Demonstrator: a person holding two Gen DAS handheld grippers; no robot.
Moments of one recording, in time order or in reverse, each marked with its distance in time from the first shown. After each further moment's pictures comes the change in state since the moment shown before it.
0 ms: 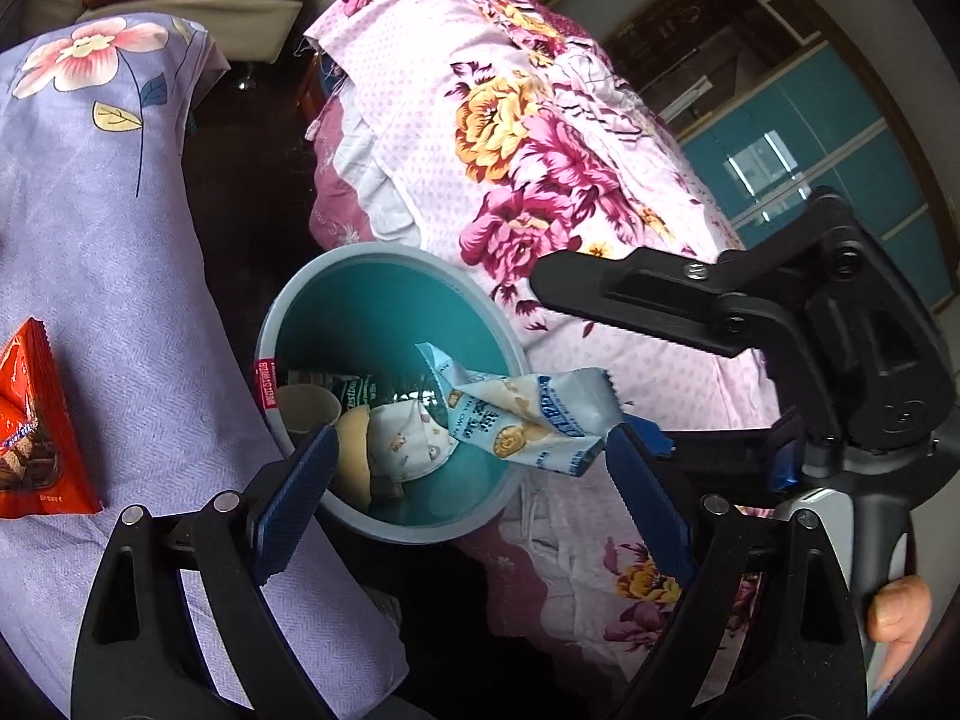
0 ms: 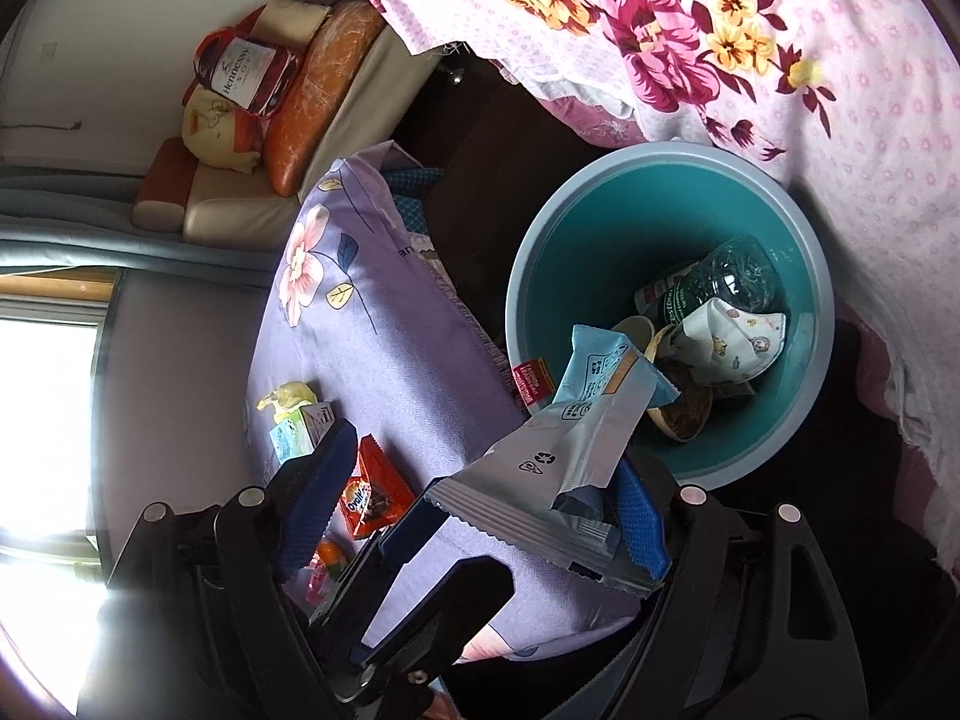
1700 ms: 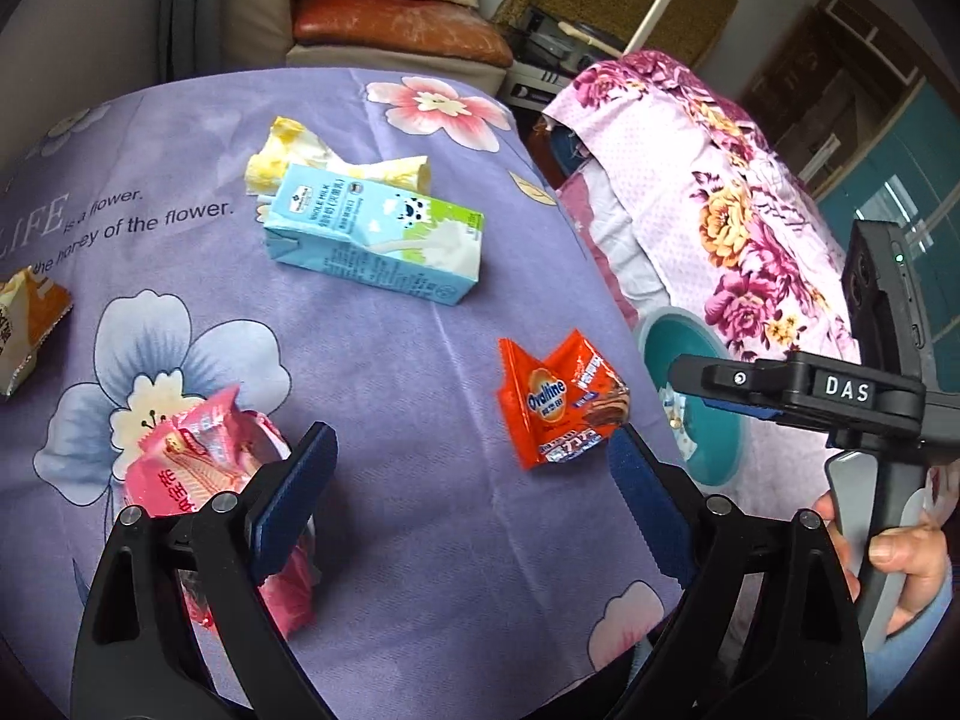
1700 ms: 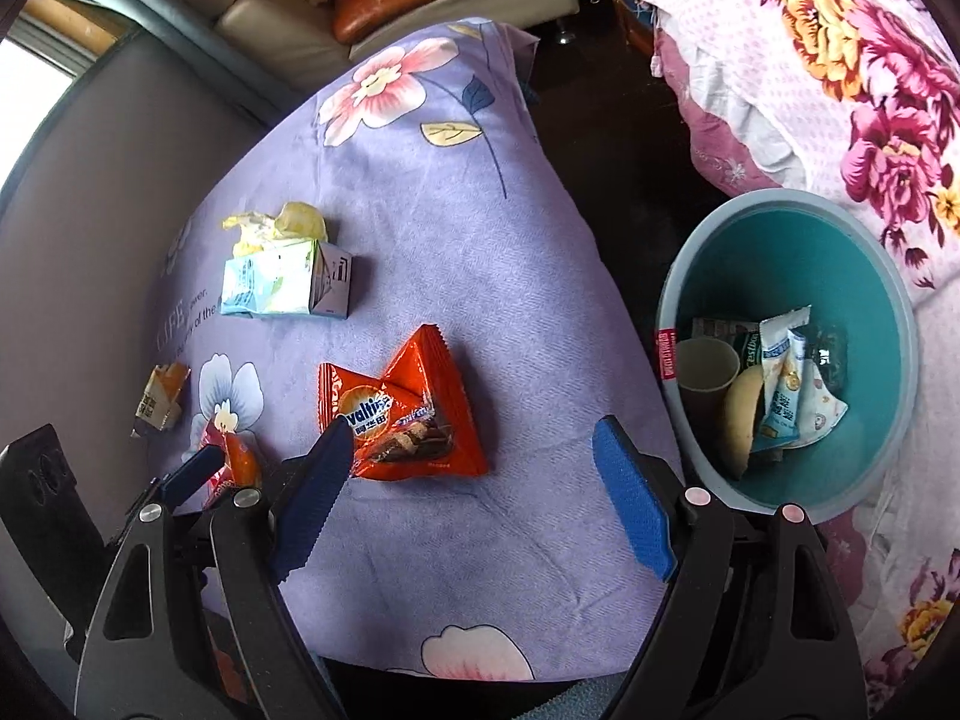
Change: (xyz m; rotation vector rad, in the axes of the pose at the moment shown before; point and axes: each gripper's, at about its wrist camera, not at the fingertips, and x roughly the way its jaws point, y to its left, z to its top) left arm -0.182 0.163 -0.028 -0.092 -0.134 0.360; right arm 0.115 0.124 -0.081 -0.473 0.105 -0.269
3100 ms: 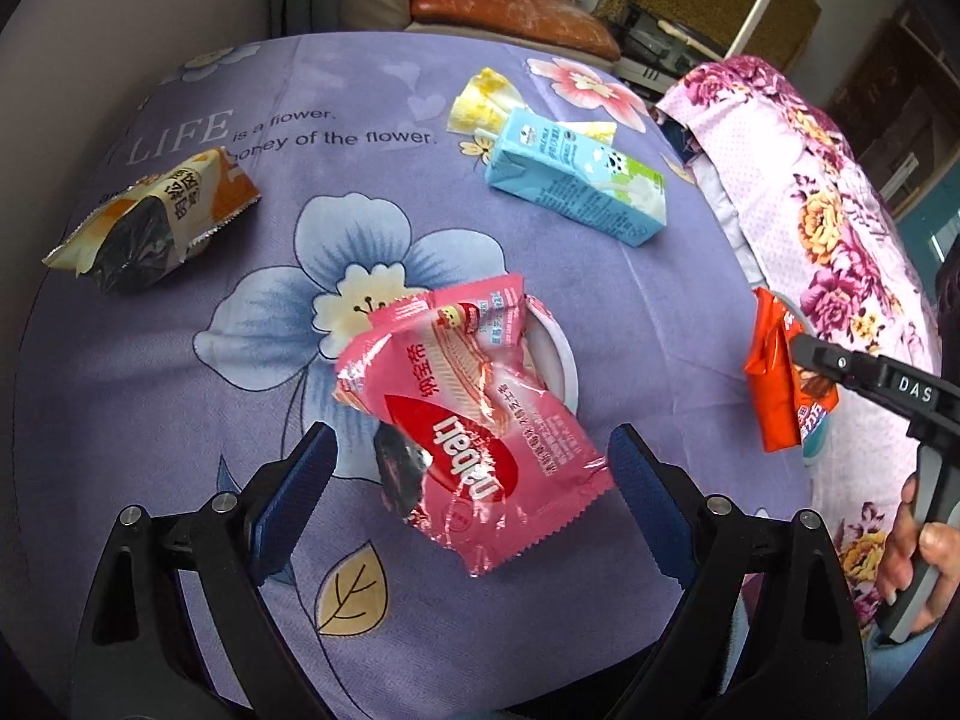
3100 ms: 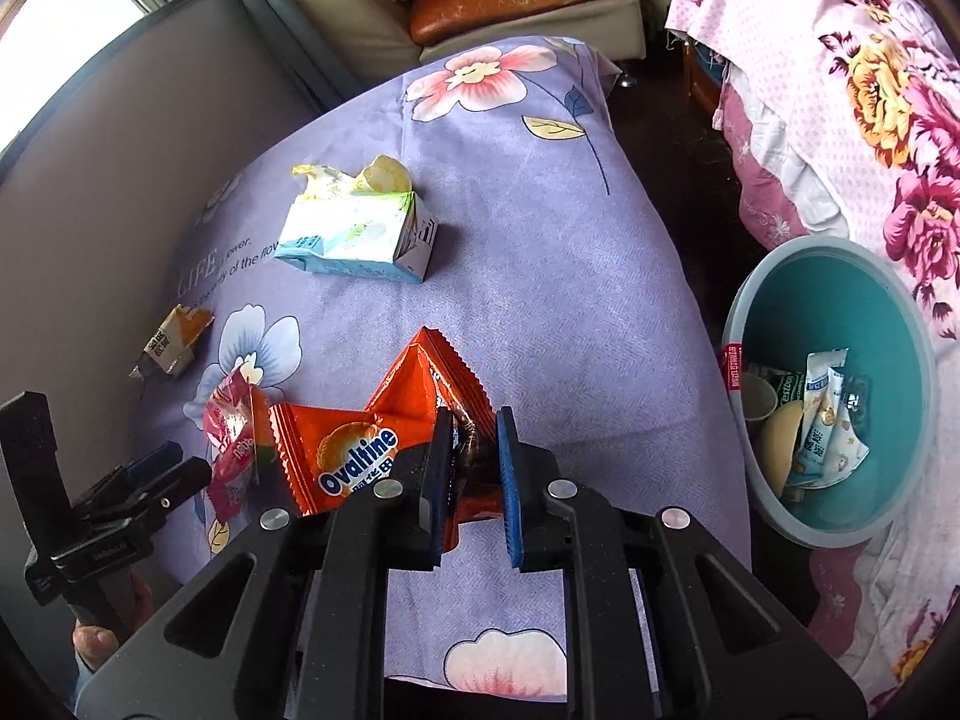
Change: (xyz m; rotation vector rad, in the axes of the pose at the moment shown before) left arm -0.035 0.067 -0.049 -0.077 0.041 0.202; right arm 0.001 0.042 -0.037 -0.174 -0.096 0.014
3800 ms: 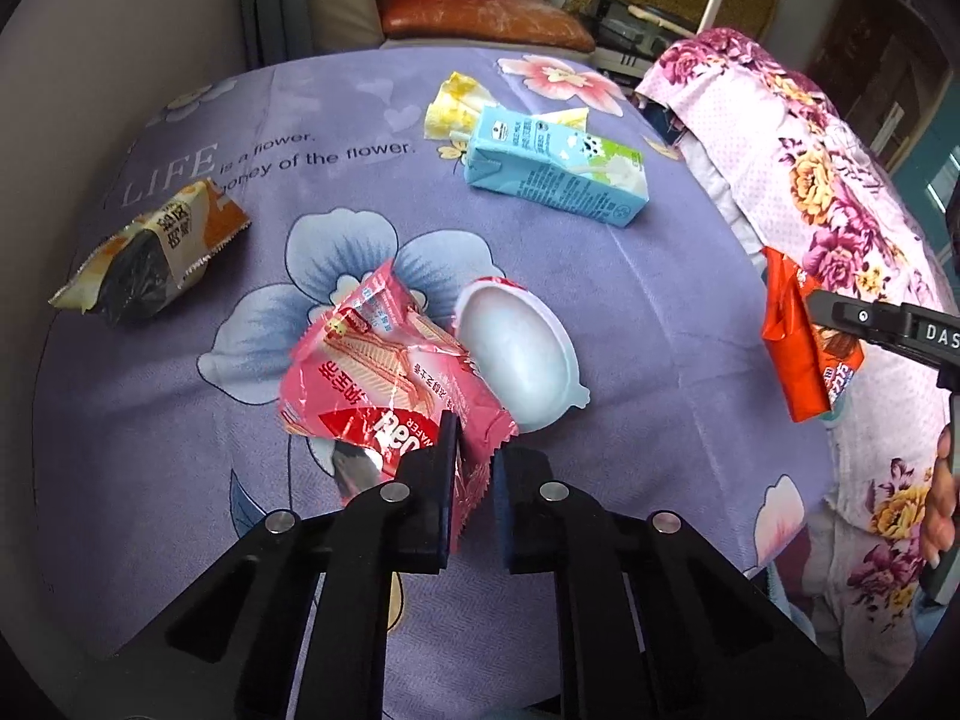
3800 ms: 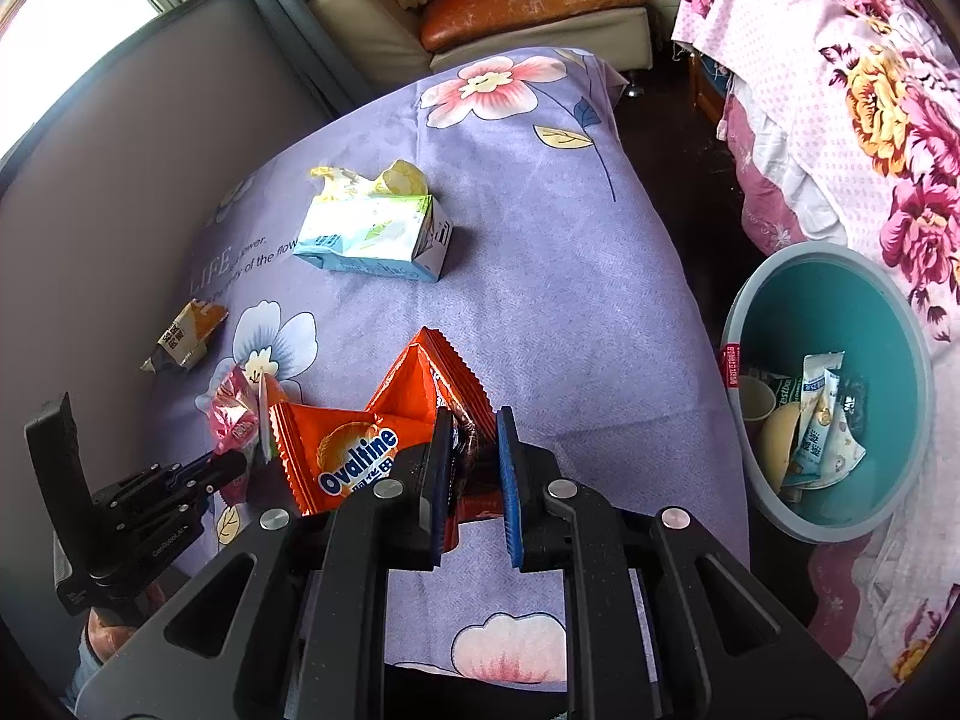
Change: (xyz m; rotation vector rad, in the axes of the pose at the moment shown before) left arm -0.009 -0.008 -0.007 0.096 -0.047 0.038; right arm -0.012 0.007 -0.006 -0.024 -0.023 0.003
